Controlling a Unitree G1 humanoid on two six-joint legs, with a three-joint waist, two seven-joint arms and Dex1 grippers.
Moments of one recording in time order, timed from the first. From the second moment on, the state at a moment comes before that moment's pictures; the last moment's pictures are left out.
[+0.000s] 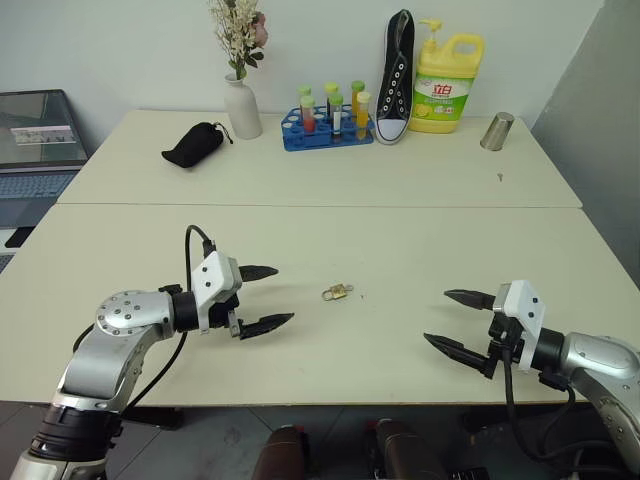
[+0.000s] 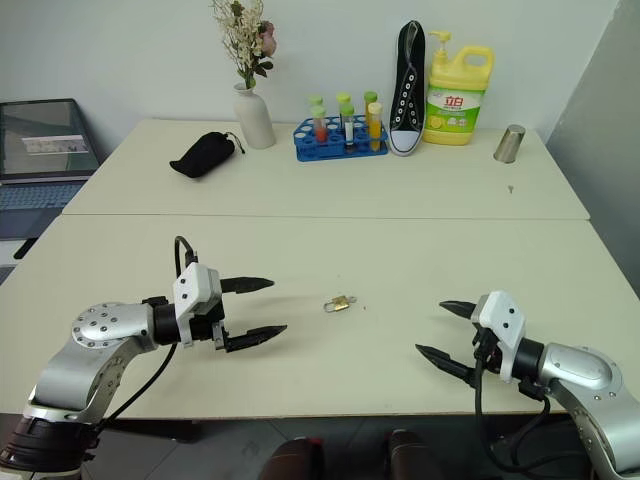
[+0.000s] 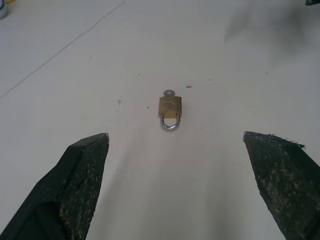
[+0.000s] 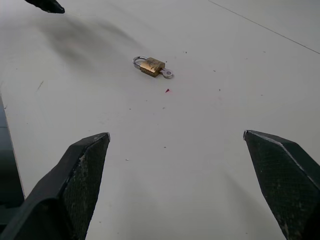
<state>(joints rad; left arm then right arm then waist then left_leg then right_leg) -0.17 0.75 0.04 -0.16 -0.39 0.24 -1.05 0.13 -0.74 -0.13 -0.53 0.47 0.44 0.85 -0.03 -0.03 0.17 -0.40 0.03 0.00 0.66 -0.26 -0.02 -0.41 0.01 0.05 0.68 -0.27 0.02</state>
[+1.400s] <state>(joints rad) -0.52 0.43 -0.28 0.29 -0.06 0.14 -0.97 0.11 -0.77 -0.09 -0.74 0.64 0.73 0.69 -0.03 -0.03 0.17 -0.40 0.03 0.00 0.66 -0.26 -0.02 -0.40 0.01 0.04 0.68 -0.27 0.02</state>
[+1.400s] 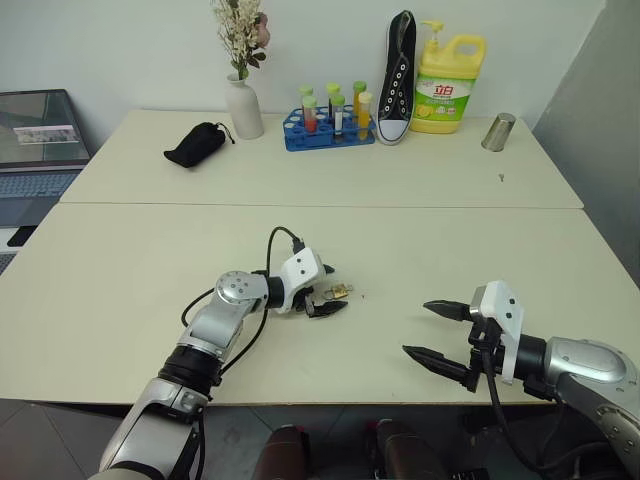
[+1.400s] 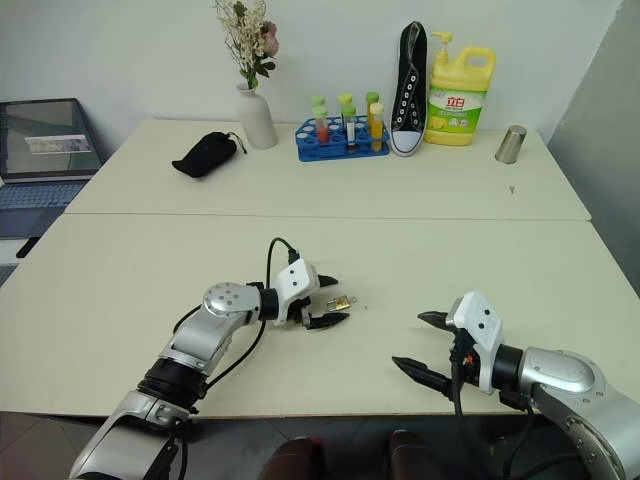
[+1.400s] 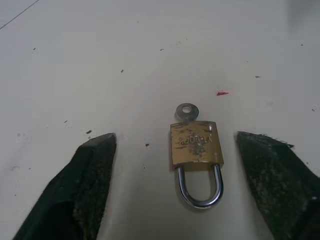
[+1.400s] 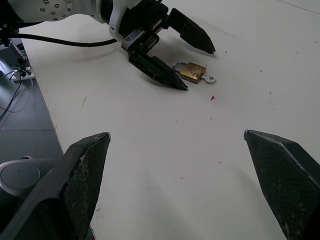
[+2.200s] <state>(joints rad) -0.60 0.48 -0.32 0.38 0.05 -0.41 -1.03 0.11 -0.69 -0.05 -0.74 0.49 0.62 0.60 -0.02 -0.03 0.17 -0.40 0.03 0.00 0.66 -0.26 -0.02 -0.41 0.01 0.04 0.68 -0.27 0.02</state>
